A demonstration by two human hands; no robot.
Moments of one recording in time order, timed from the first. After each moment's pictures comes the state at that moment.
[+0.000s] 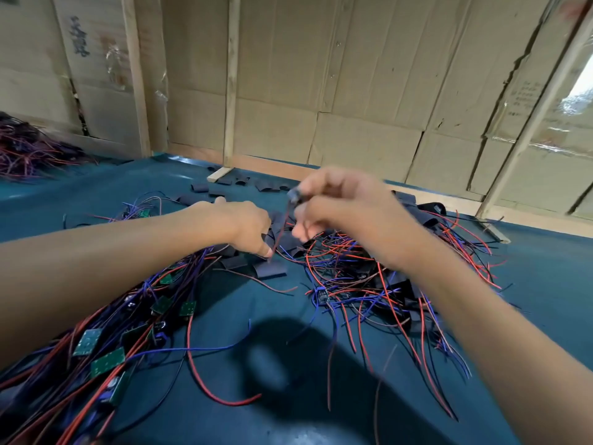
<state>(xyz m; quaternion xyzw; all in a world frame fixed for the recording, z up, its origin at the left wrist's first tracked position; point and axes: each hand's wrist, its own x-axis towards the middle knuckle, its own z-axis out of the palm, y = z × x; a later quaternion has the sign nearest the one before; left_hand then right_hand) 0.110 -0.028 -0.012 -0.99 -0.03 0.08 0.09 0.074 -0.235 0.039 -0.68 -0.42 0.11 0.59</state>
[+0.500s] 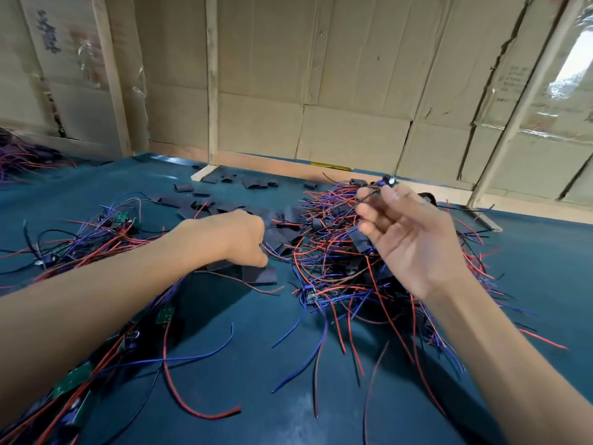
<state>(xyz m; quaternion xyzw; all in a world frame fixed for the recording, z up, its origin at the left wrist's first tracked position) 0.109 -0.046 -0.030 -1.00 -0.02 0.04 0.03 0.110 -0.305 -0.006 -0.46 -0.26 0.10 0.84</state>
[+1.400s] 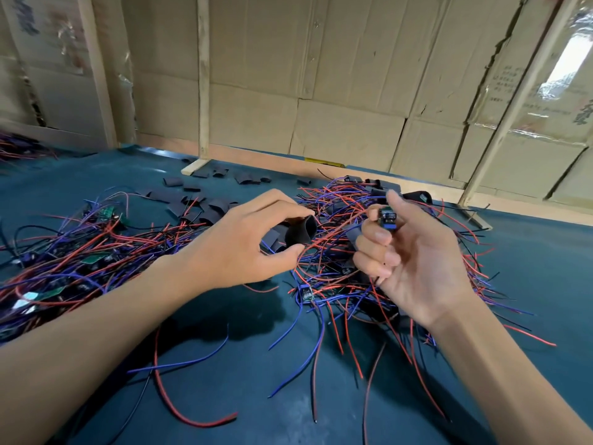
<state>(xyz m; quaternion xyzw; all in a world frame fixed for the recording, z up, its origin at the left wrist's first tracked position) 0.068 -0.065 -0.043 -0.85 0.30 -0.35 -0.24 0.094 -0.305 -0.017 -0.44 -0.22 0.21 0.84</state>
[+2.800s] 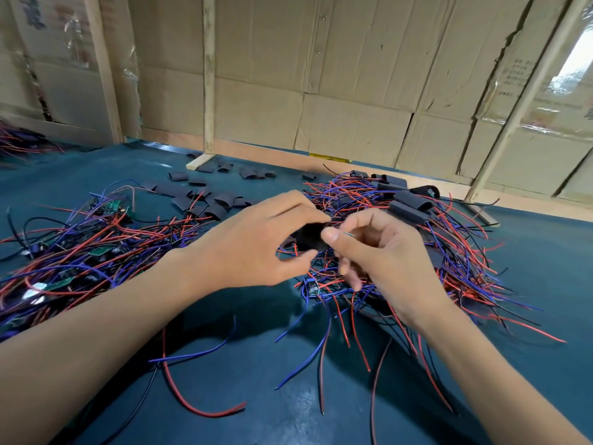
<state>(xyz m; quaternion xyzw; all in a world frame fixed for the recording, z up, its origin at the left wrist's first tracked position) 0.066 -0.073 -0.044 -0.85 0.34 -0.36 -0.17 0.090 -0.283 -0.042 -0.68 -0.28 0.01 0.68</state>
